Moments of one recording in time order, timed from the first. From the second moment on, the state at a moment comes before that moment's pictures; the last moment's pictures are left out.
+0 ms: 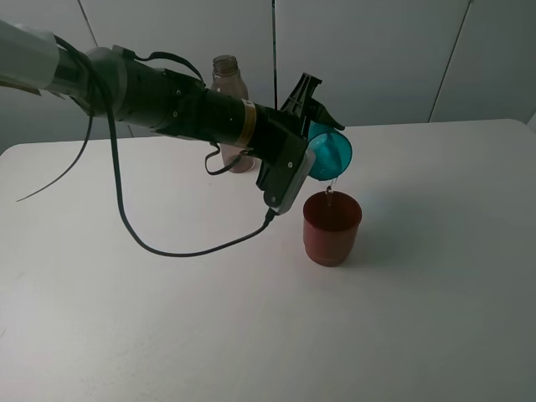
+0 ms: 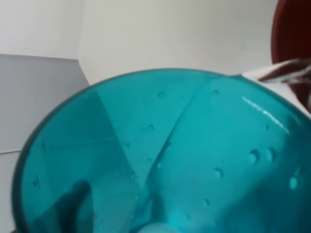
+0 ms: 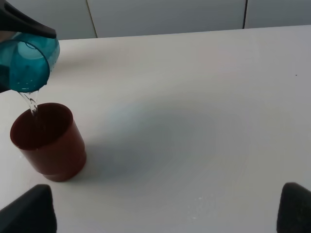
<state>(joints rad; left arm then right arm) -0.61 2.14 -1.39 1.39 -0.51 0.36 -0.04 0.00 -0.50 0.14 1.10 -0.04</state>
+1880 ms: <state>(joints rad) -0.63 2.13 -1.39 1.31 -0.54 0.77 -0.04 0.00 -0.50 0.14 1.10 -0.04</state>
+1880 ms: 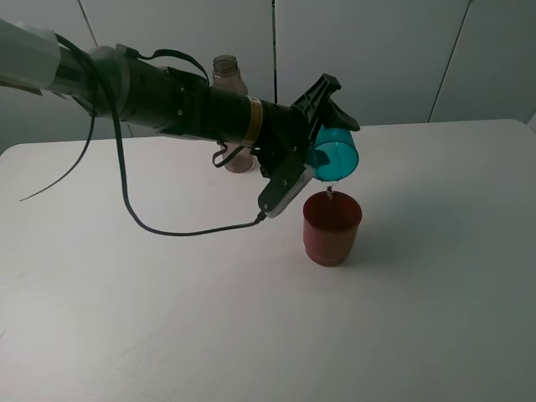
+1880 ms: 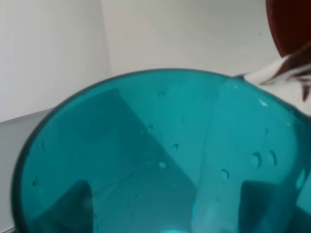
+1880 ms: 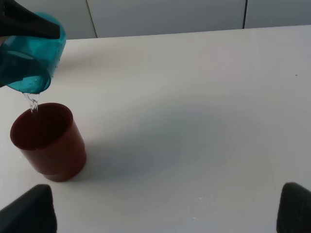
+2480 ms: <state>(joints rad) -0.63 2.13 -1.39 1.30 -0.58 0.88 -0.04 0.00 -0.50 0.14 1.10 -0.04</state>
